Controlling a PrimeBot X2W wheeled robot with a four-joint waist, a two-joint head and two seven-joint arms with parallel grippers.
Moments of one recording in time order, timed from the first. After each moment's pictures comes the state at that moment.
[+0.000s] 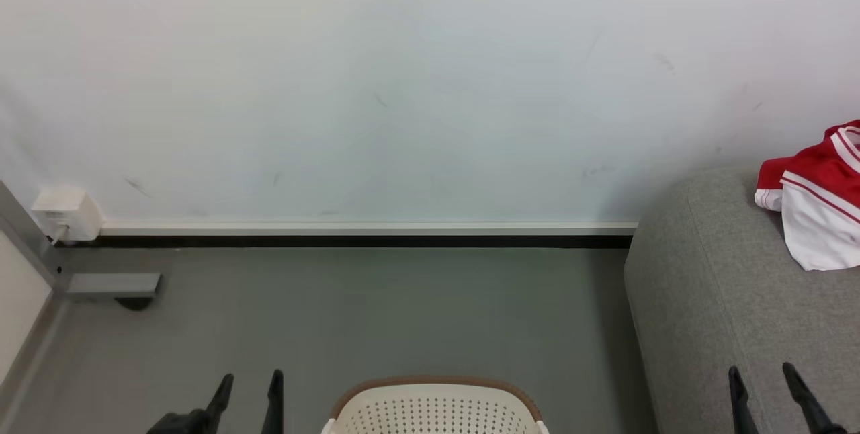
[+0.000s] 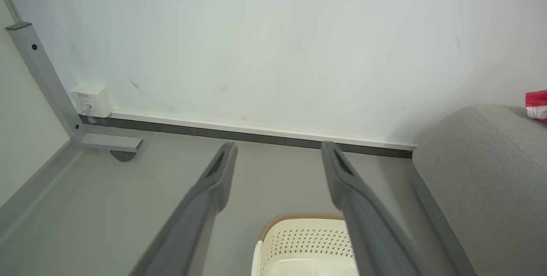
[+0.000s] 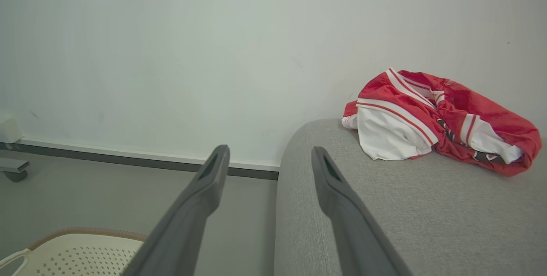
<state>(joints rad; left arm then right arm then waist) -0.04 0.14 -0.16 0.37 -0.30 0.04 -0.26 0.05 -0.13 -0.06 0.25 0.13 0.13 -0.26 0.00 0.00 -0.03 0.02</state>
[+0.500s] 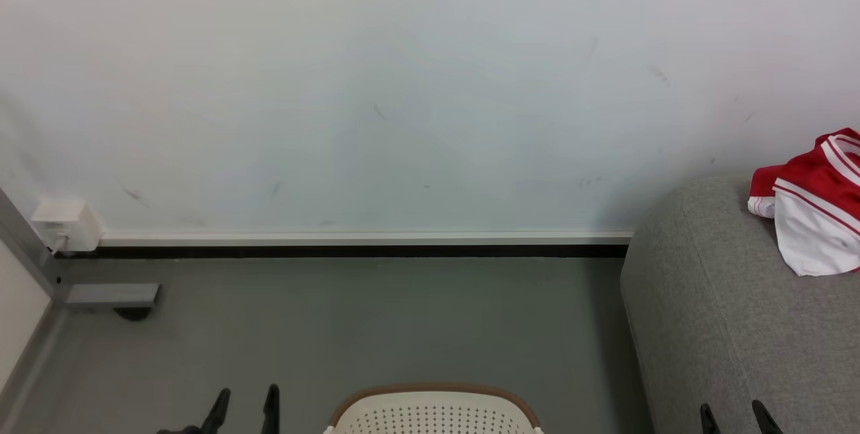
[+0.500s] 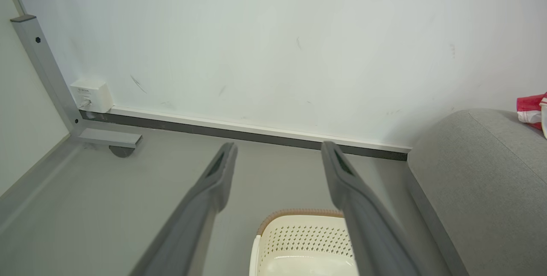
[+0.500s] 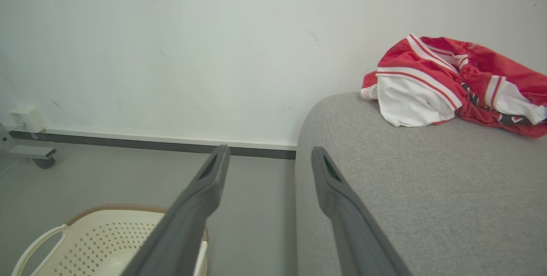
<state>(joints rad) 0.01 0.10 -0.06 0.37 -0.24 -0.04 -0.26 0.12 -0.06 -0.03 0.27 0.12 0.13 -0.26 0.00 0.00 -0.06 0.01</state>
